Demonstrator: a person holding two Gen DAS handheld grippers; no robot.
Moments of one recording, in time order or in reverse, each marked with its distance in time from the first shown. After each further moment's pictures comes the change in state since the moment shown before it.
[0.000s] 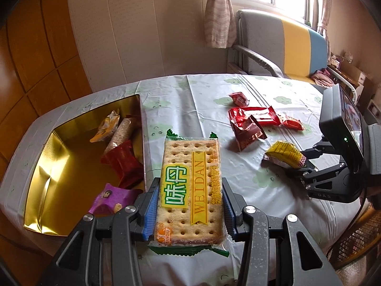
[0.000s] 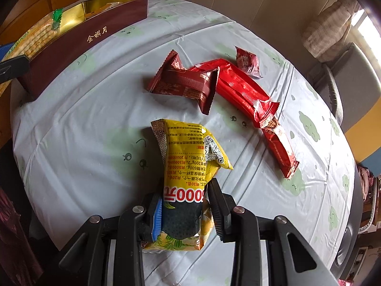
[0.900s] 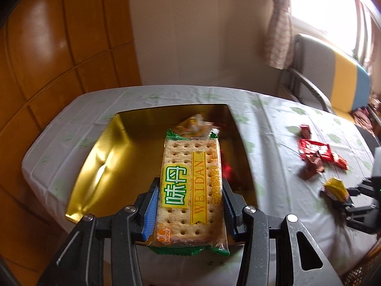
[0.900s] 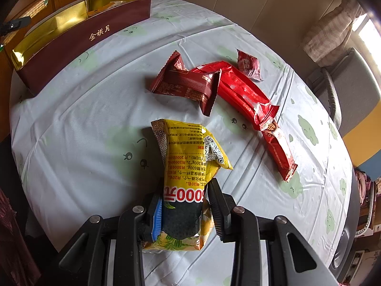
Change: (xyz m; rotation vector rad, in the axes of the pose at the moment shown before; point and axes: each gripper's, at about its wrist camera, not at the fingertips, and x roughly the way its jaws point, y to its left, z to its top) left arm -0.020 0.118 0.000 -0.239 -0.027 0.213; right arm 0.000 0.002 -0.003 -0.014 -0.010 -0.012
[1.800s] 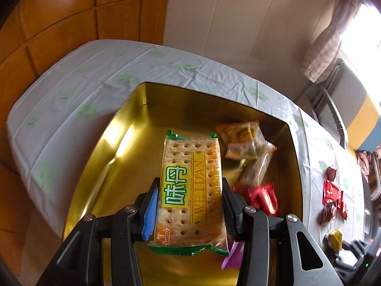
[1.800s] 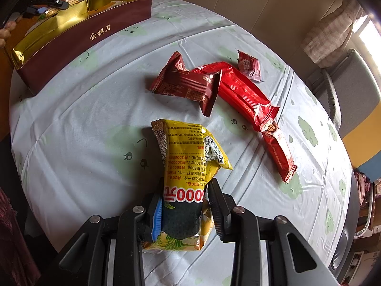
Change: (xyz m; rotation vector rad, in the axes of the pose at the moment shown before) left arm 0.096 0.085 0.058 -0.267 0.228 -0.068; right arm 0.000 0.001 -0.001 0.004 -0.004 -0.004
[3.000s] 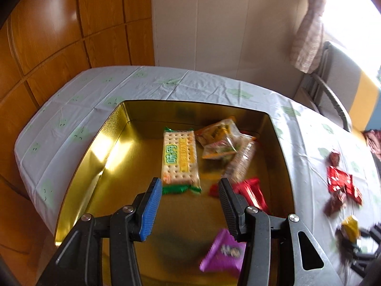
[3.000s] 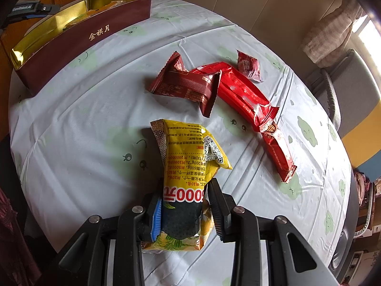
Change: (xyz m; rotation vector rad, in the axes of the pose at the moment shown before) left arm -0.018 -0.051 -0.036 0.152 -0.131 0.076; right arm -0.001 -0.001 -0.002 0.000 -0.006 -0.008
